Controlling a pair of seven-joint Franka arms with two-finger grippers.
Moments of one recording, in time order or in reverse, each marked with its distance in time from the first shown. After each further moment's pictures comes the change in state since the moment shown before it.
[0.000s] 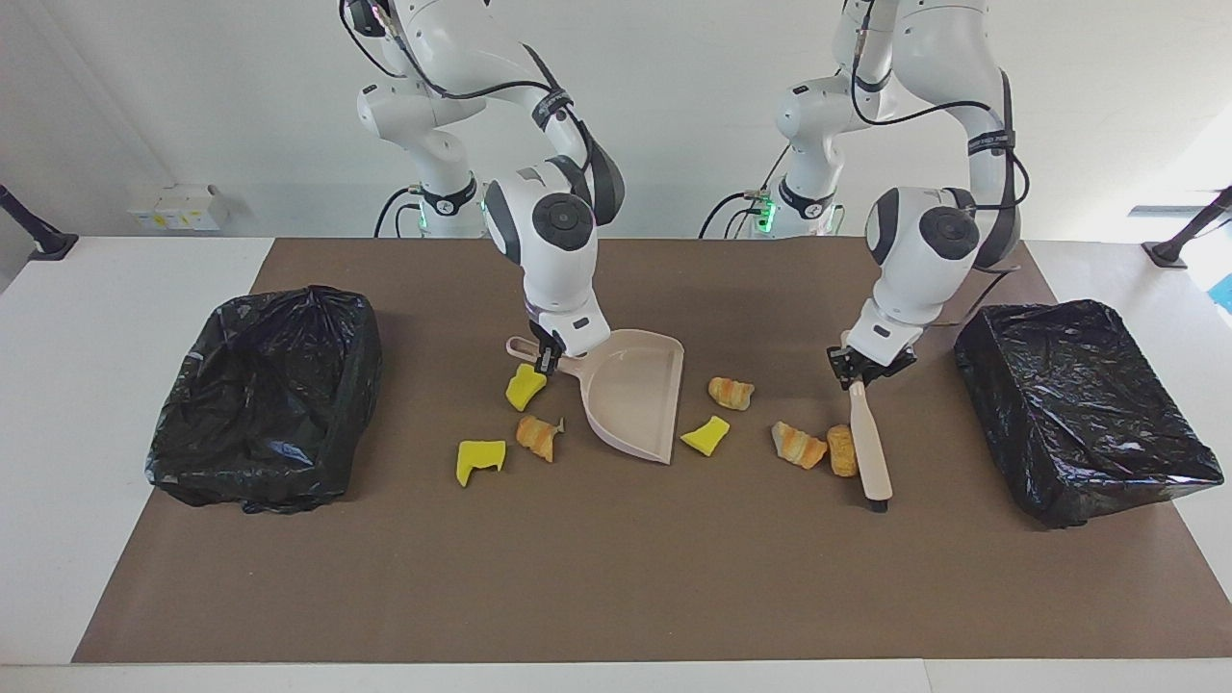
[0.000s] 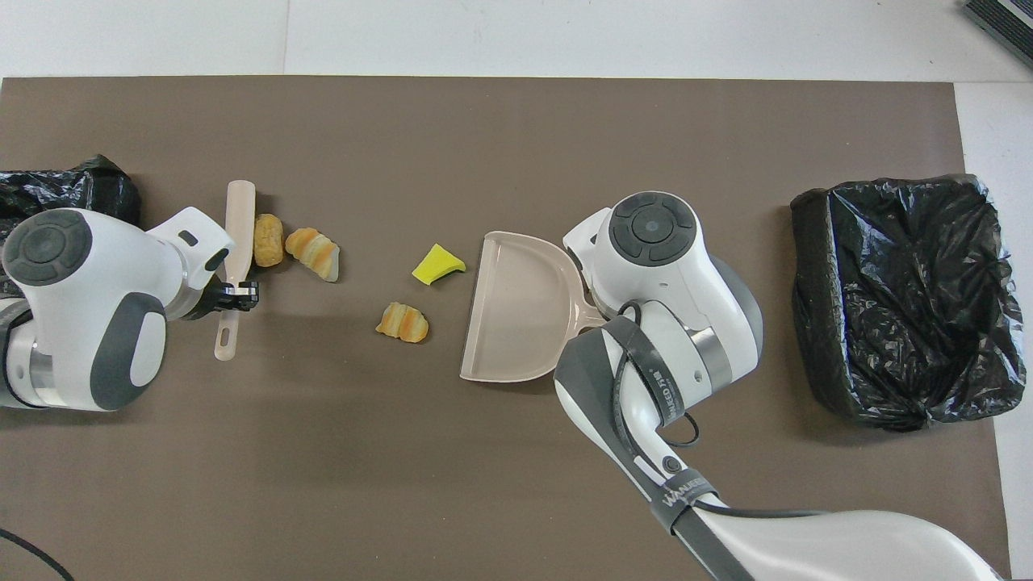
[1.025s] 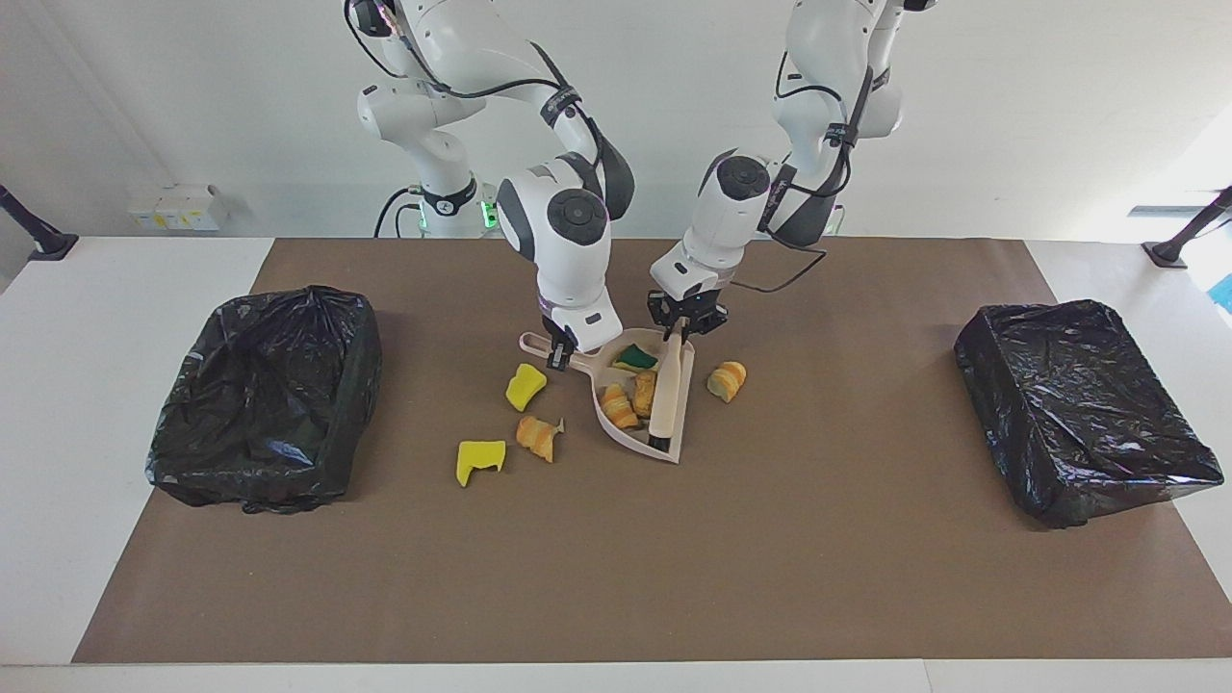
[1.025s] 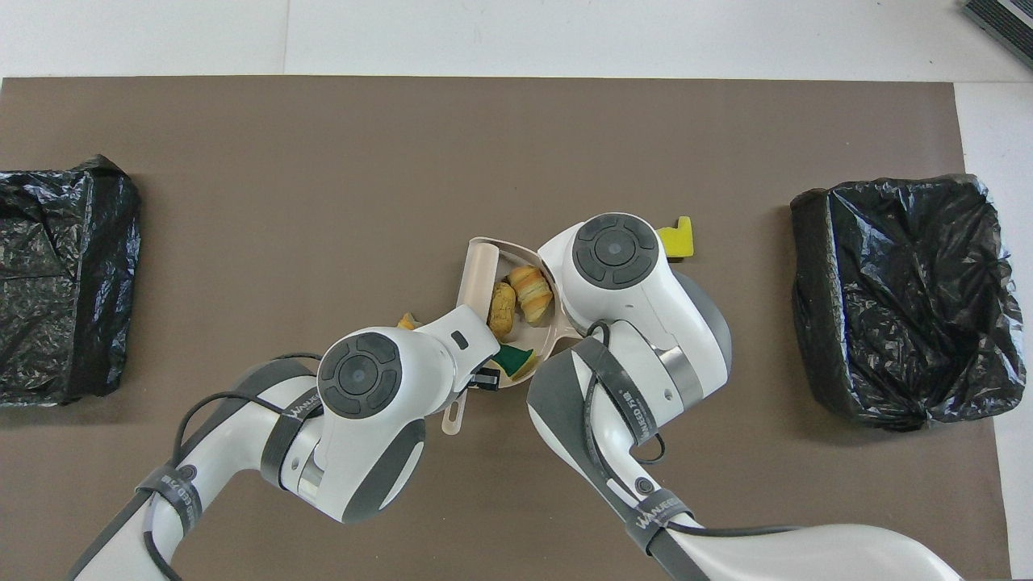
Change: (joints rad) left arm -0.432 -0.031 0.007 -0.055 -0.174 0.149 -0.212; right arm 0.015 0.001 0.000 -0.004 0.012 0.007 0.032
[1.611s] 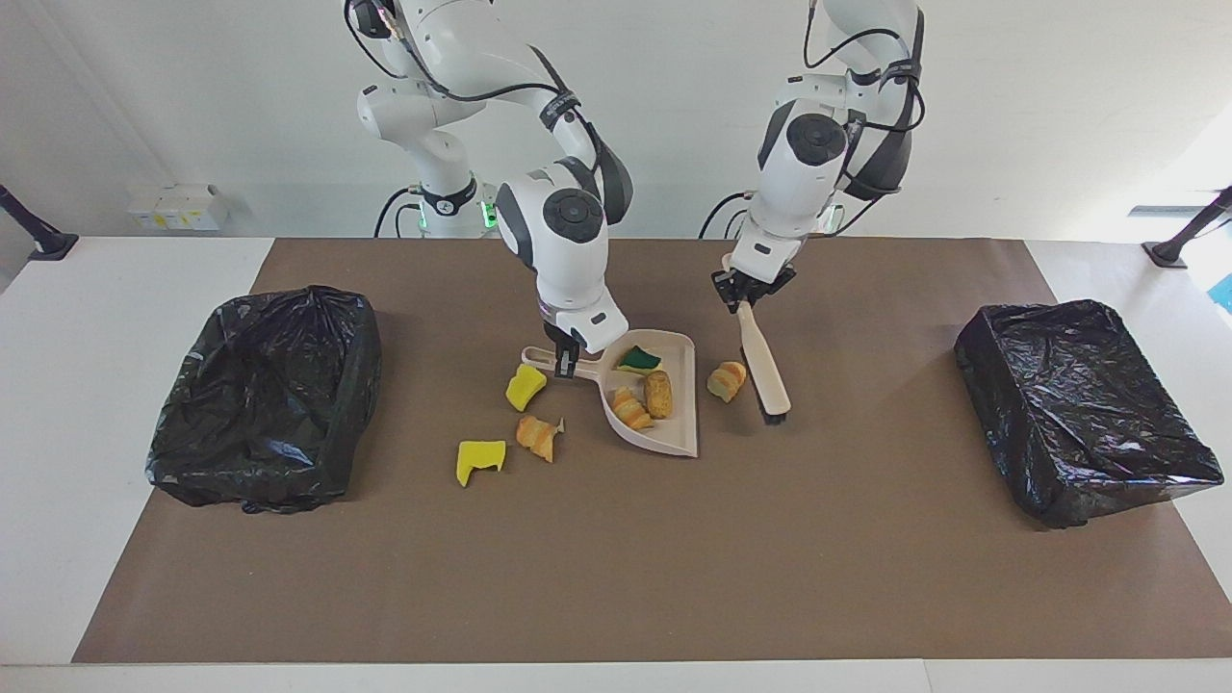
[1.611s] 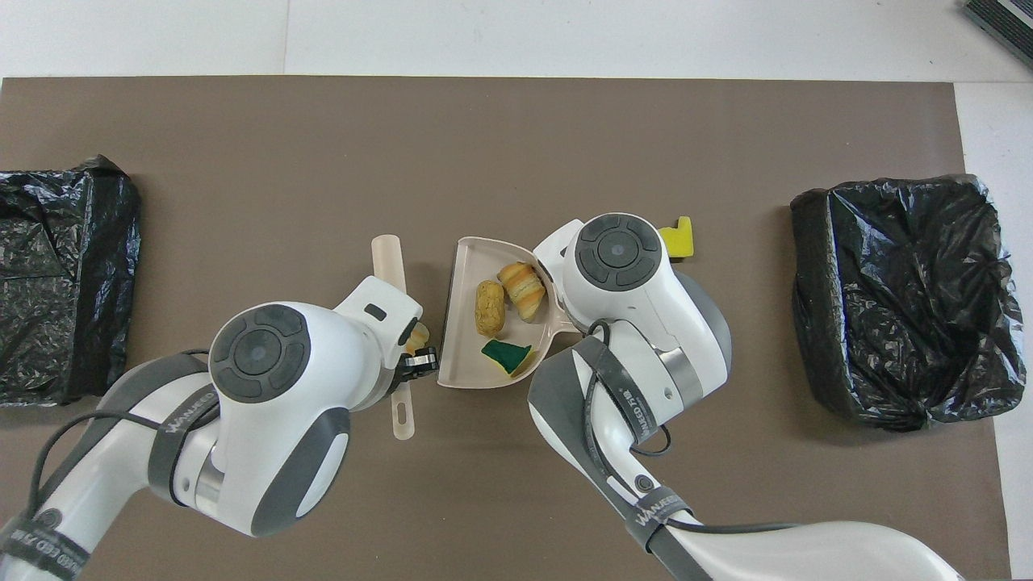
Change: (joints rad) left arm 0.153 -0.211 0.044 -0.039 0.000 -0.367 -0.237; right arm -0.006 0.009 -0.002 -0.010 -0.004 0.092 -0.181
